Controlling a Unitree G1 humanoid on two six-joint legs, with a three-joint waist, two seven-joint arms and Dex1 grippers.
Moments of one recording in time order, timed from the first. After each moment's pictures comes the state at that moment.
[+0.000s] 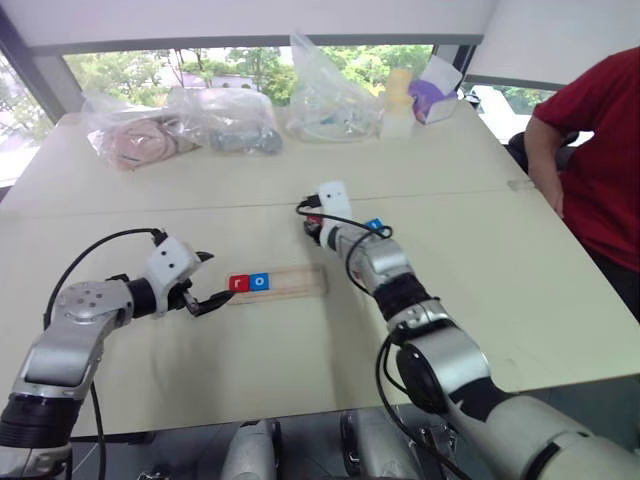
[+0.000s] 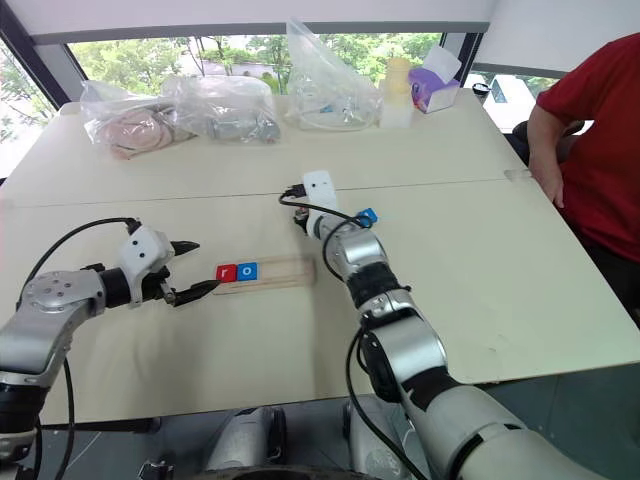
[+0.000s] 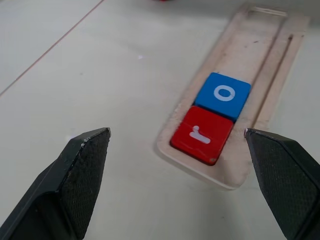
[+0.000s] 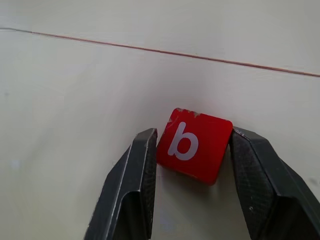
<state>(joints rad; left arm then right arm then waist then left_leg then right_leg) -0.15 0.78 0.08 -0.18 -0.26 0.37 -0.91 -0.85 -0.01 0.06 0.51 0.10 0.64 0.13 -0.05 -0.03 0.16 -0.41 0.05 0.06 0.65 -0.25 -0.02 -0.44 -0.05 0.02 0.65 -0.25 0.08</state>
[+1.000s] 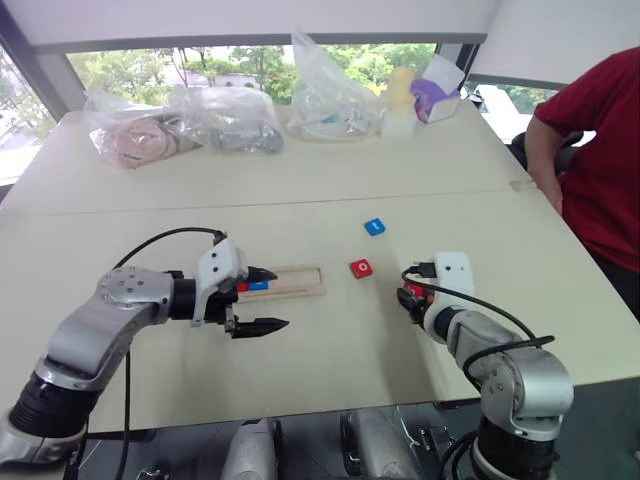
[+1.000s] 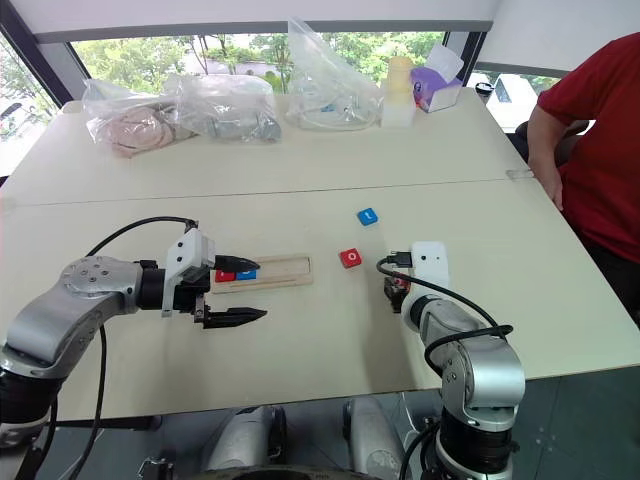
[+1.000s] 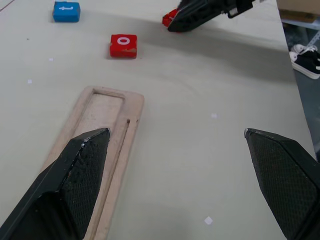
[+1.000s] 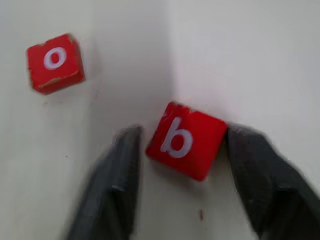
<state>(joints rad) -0.26 0.80 -0.07 -0.38 -0.47 0.60 -1.07 -0.19 -0.05 -0.15 -0.69 0.14 1.43 0.07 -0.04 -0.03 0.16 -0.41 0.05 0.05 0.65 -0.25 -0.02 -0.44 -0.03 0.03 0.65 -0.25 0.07</state>
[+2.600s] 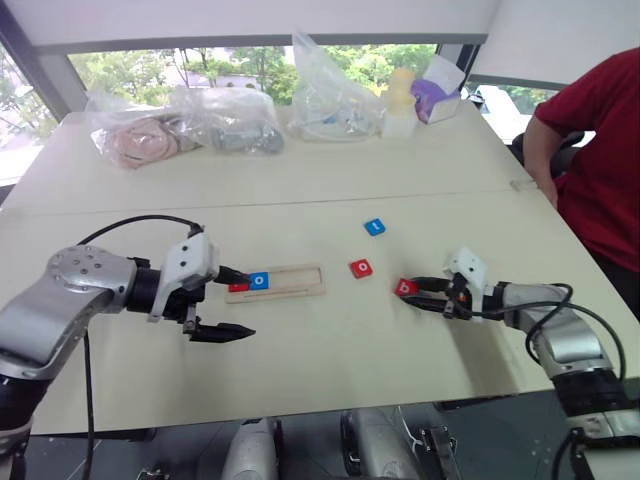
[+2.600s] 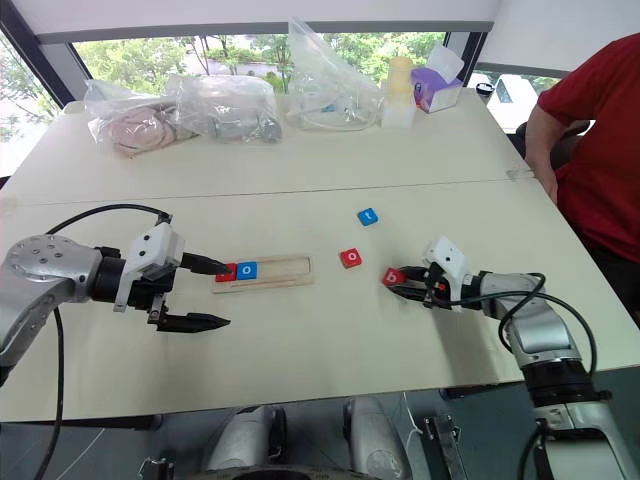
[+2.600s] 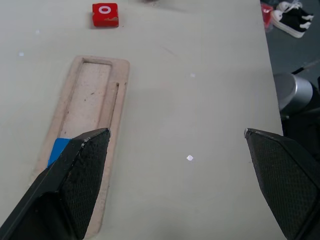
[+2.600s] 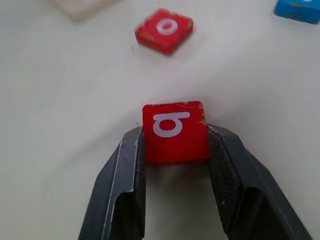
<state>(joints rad) -0.27 1.04 -0.01 -0.35 -0.50 0.58 -1.24 -0.34 -0.63 0.03 0.11 0.33 0.42 1.05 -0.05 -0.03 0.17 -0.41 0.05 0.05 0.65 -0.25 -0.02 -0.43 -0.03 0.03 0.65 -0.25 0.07</state>
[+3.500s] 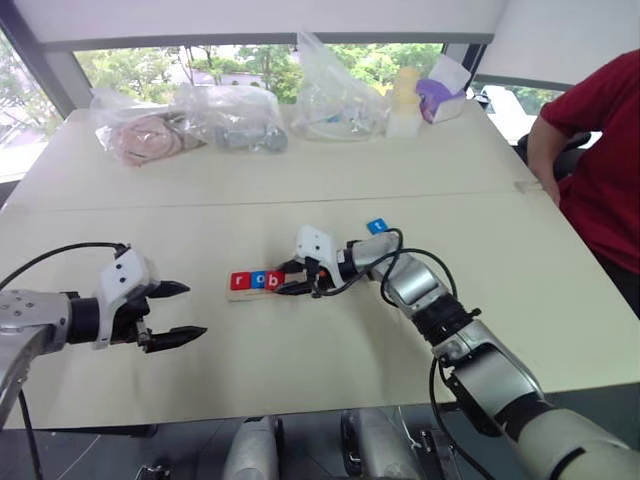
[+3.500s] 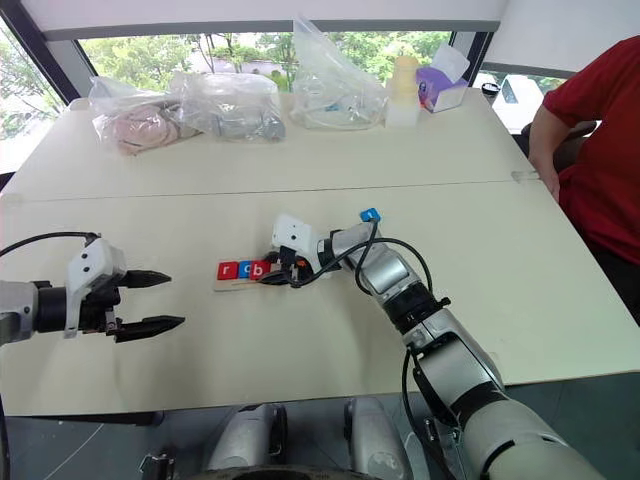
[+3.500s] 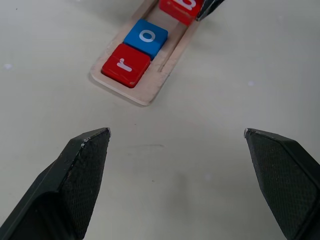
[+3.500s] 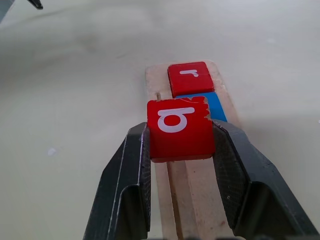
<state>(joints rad) 0.06 1.04 0.29 -0.34 -0.49 0.61 -1.10 -0.82 -0.21 0.45 0.49 0.08 0.20 1.10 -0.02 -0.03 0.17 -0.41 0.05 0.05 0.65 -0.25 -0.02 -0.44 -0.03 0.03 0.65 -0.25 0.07</state>
